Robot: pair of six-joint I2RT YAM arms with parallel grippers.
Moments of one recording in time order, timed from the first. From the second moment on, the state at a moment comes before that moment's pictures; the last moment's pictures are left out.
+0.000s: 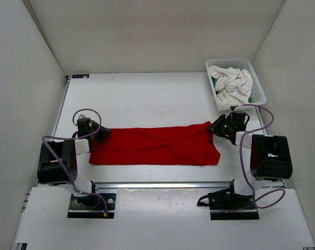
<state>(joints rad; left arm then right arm) 0.08 1.52 0.48 0.34 0.18 -0.91 -0.07 1.56 0.60 0.25 -0.40 0.60</state>
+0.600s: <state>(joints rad) 0.18 1.54 0.48 0.36 0.22 -0.95 -0.10 1.62 0.68 0.23 -0.38 0.61</state>
